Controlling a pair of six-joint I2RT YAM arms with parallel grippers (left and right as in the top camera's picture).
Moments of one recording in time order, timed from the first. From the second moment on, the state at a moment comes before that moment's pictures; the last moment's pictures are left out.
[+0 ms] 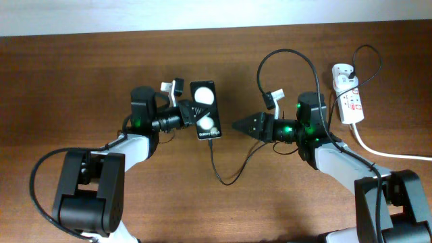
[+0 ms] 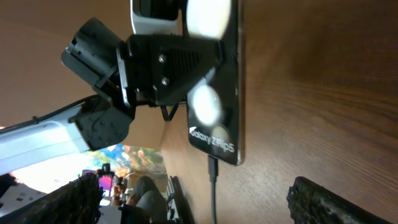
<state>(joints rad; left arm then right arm) -0.16 1.84 0.83 0.53 1.01 -0.78 0.15 1.61 0.68 0.37 -1.13 0.73</state>
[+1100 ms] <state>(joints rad) -0.11 1.91 0.91 0.03 0.77 -0.67 0.15 1.54 0.69 0.15 -1.02 0.65</state>
